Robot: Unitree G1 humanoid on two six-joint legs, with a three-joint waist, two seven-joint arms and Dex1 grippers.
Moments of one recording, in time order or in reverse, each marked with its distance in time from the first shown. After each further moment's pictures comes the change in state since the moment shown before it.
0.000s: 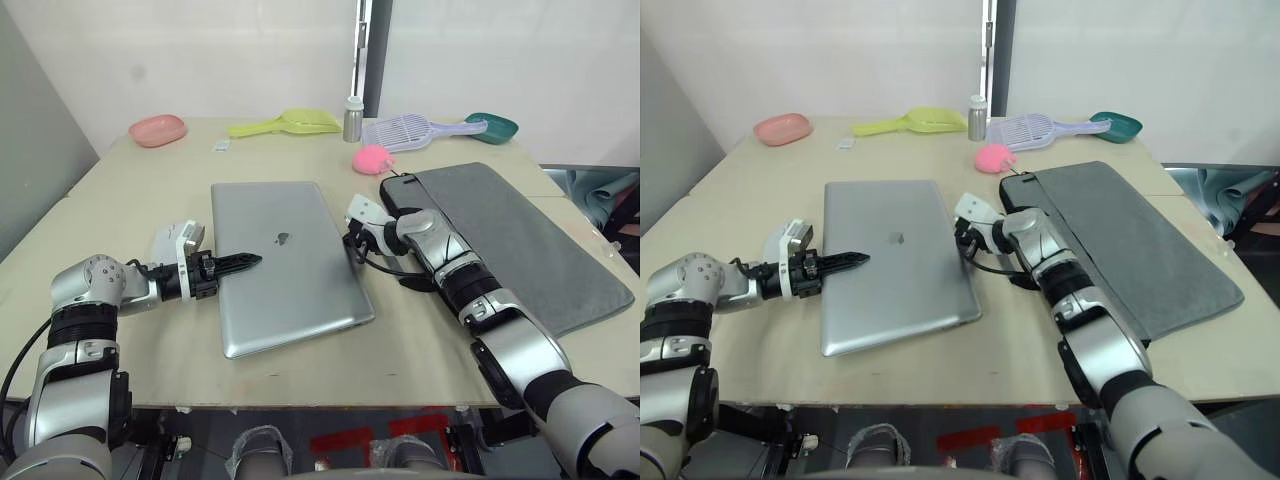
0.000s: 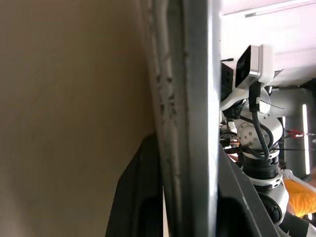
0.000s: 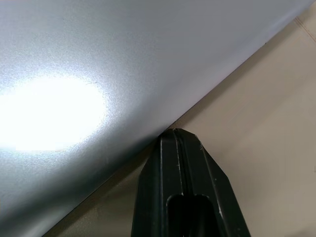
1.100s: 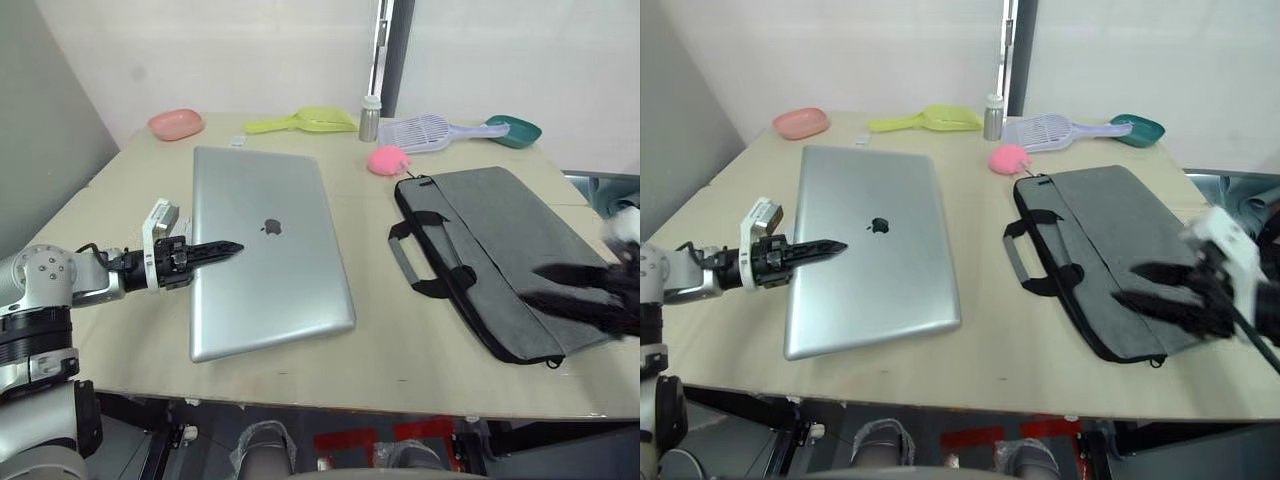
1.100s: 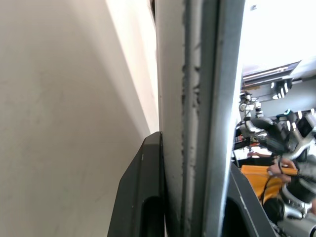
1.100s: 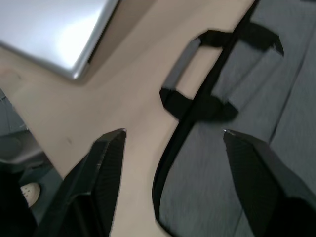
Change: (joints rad) left arm 0.063 0.111 0.125 -0.270 -0.207 0.147 0.133; right arm 1.128 -0.723 -1.180 -1.341 0.758 0.910 0.308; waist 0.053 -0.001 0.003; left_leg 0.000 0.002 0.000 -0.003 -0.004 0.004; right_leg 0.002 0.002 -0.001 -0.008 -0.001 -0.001
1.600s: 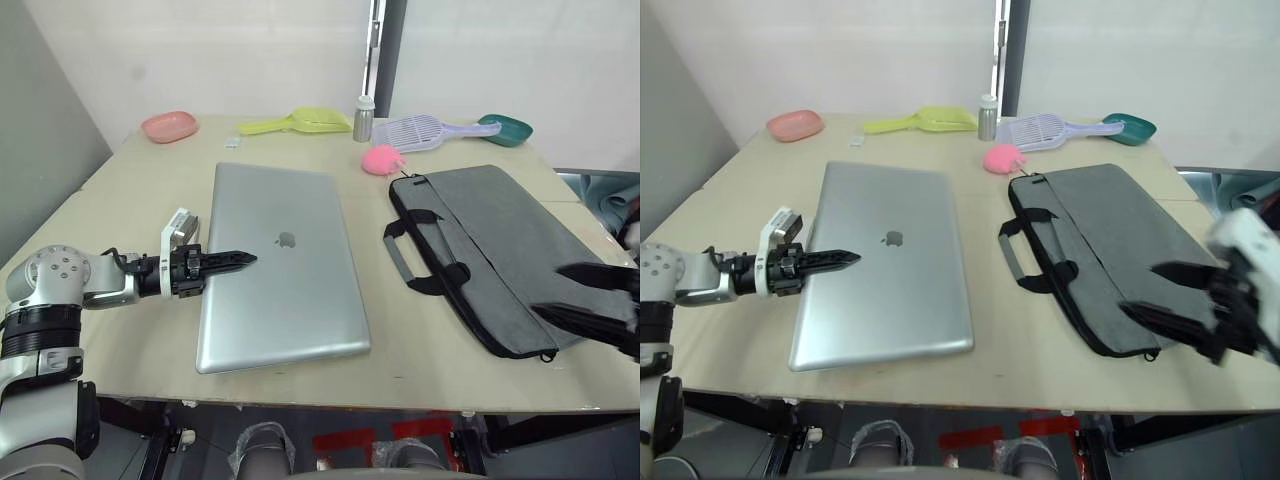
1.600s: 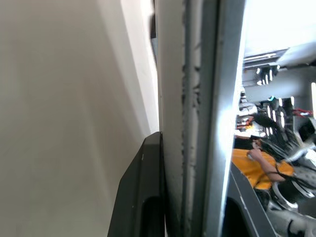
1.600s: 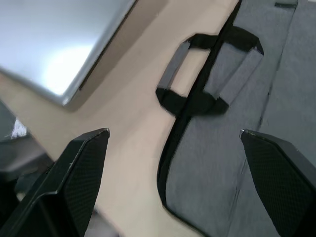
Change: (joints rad) left arm -0.005 0.014 -0.111 0.060 -0.224 0.000 0.134; right arm -0.231 0.034 0.064 -0.096 0.188 0.201 -0.307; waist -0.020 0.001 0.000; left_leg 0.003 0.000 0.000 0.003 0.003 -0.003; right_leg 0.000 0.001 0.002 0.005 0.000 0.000
